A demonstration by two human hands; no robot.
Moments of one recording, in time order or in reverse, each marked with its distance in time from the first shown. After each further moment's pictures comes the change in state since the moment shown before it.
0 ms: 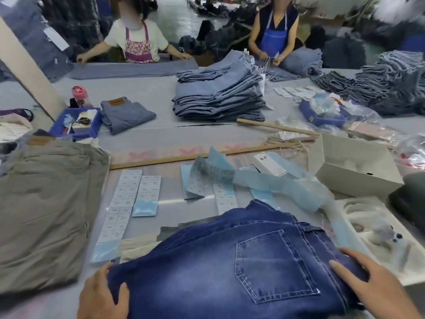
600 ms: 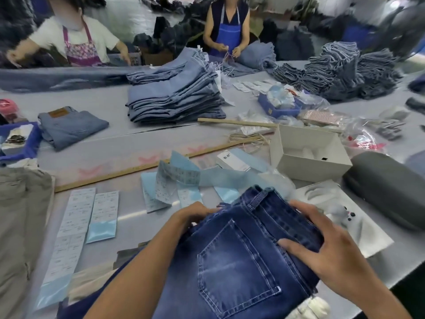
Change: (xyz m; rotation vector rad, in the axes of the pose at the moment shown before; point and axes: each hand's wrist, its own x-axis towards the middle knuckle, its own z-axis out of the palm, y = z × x) left_hand 0.113 0.249 0.206 0.241 -0.766 0.261; right_hand -0.009 -0.063 -0.040 0.153 0.067 -0.582
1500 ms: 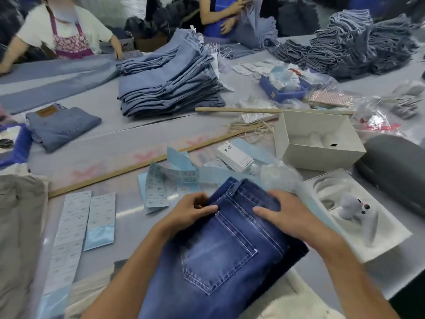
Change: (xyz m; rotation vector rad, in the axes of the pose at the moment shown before) left_hand -0.025 -0.003 -0.020 -0.236 0.061 0.530; right_hand 0.098 0.048 0.053 -0.079 -0.333 0.407
